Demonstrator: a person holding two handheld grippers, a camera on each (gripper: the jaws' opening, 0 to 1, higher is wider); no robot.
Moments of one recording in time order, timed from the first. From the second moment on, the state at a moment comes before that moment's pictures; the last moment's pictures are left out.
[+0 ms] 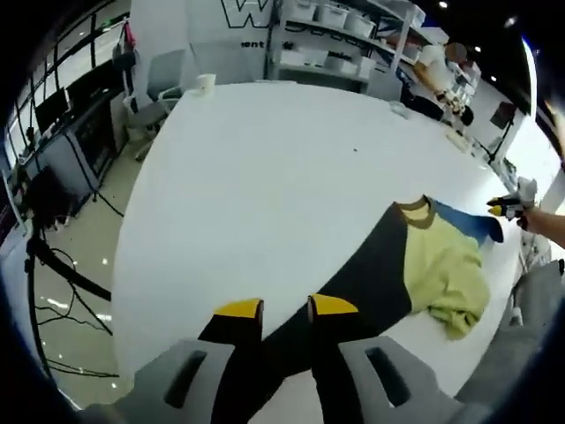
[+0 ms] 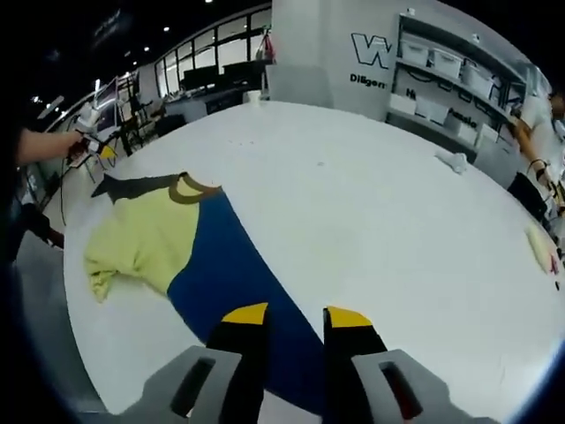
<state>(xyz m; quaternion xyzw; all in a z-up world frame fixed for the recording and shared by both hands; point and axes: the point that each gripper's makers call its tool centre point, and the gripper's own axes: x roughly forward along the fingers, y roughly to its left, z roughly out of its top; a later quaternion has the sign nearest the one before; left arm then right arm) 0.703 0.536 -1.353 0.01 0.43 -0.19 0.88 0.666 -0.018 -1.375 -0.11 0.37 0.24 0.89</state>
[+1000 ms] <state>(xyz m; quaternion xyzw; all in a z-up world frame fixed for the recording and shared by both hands) 0.757 0.358 -1.403 0.10 0.42 -0.40 0.81 0.739 0.123 -1.419 -0.15 0.36 0.39 0.83</state>
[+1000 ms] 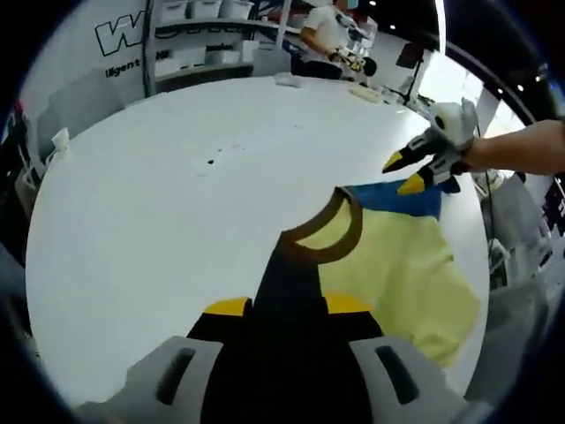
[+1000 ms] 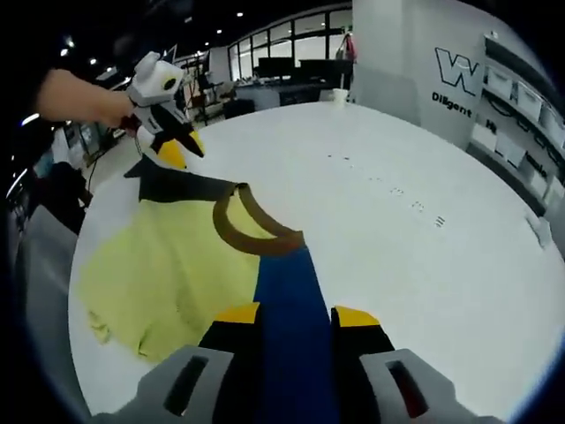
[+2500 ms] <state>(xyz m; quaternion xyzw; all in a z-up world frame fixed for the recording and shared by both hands) 0.795 0.358 -1.437 0.21 0.41 -0.39 0.80 0.770 0.124 -1.446 -0.23 0.36 0.36 0.83</state>
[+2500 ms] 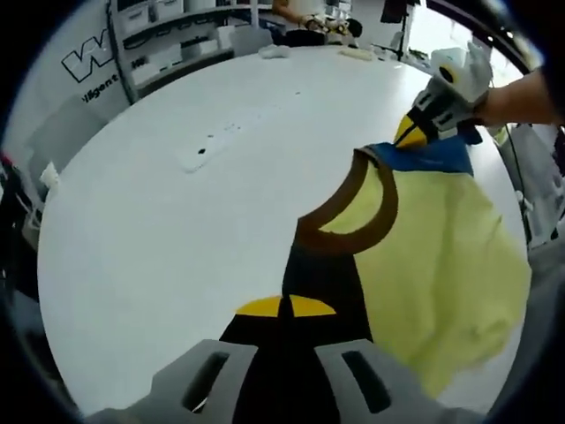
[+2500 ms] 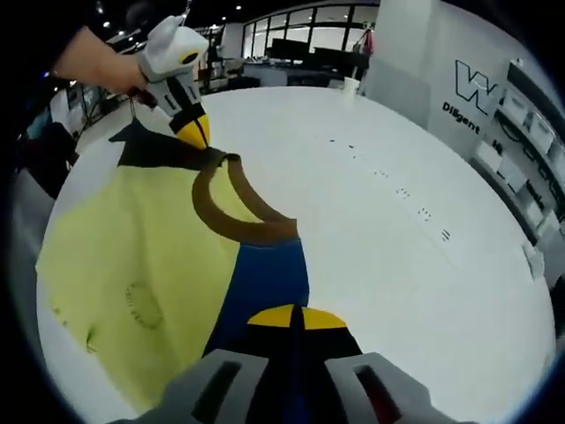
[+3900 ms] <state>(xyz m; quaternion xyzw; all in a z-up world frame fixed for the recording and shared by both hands) 0.735 0.365 -1.392 0.15 0.33 -0.39 0.85 0.708 0.159 -1.398 -0.20 0.27 0.39 0.86</state>
